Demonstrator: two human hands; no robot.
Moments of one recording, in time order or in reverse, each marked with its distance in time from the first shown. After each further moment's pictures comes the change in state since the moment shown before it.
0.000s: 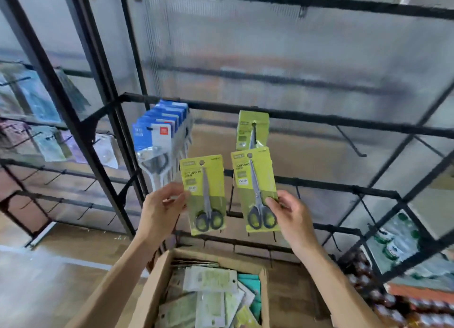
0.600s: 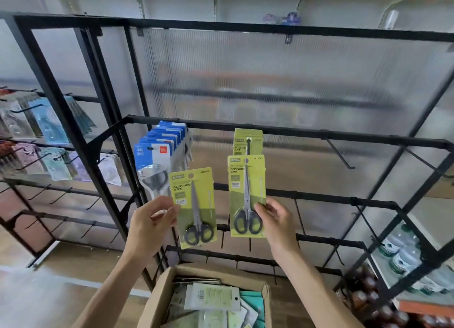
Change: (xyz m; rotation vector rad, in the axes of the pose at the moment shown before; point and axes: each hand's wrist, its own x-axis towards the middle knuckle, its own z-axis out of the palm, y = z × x) left_hand -0.009 0.024 -0.014 0.015 0.012 0.066; right_hand 0.013 -0.009 0.025 0.202 0.149 0.064
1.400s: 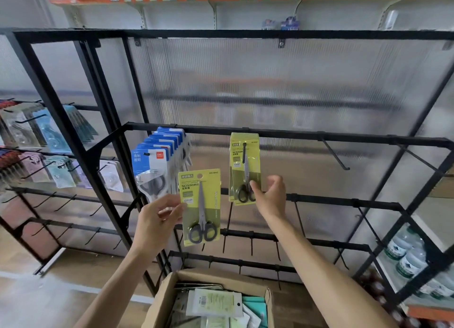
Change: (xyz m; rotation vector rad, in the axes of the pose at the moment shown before) left_hand 0.013 -0.002 0.015 0.039 -0.066 0.058; right_hand 0.086 0.003 0.012 -0.397 0.205 -0.048
